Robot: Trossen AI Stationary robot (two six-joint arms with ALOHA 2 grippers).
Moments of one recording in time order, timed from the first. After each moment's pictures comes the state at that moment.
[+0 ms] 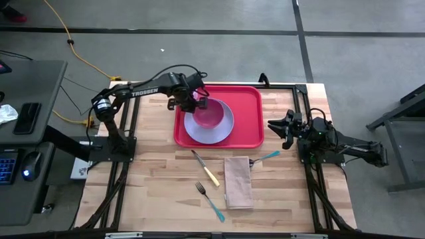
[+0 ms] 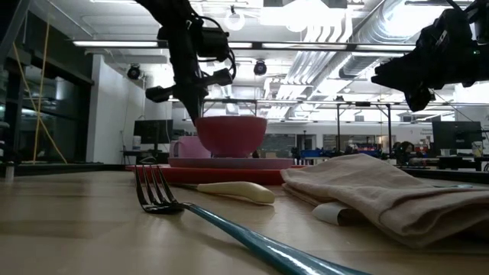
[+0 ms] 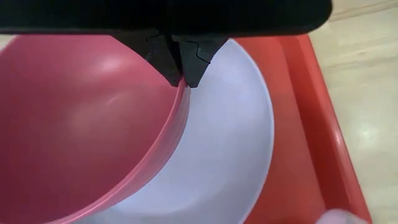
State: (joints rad) left arm 0.49 1.74 1.44 -0.99 0.12 -0.99; right arm -0.25 0.03 0.05 -0.01 0.01 0.36
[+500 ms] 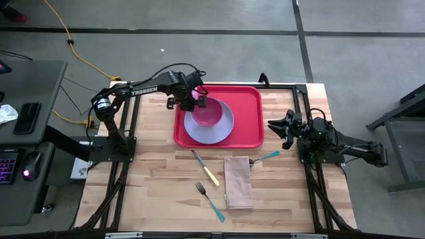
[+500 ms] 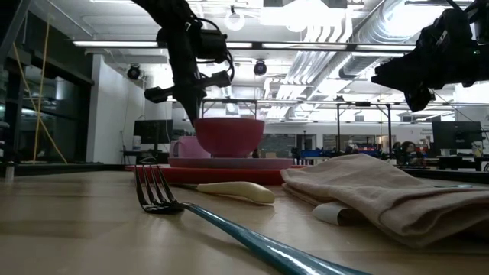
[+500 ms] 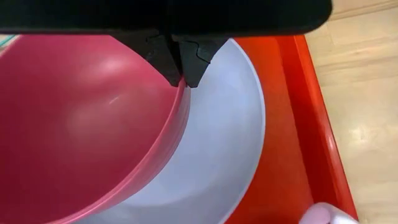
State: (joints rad) left arm 0.52 1.74 1.44 -1.00 0.12 -1.00; right arm -0.25 0.03 0.05 -0.01 0.01 0.36
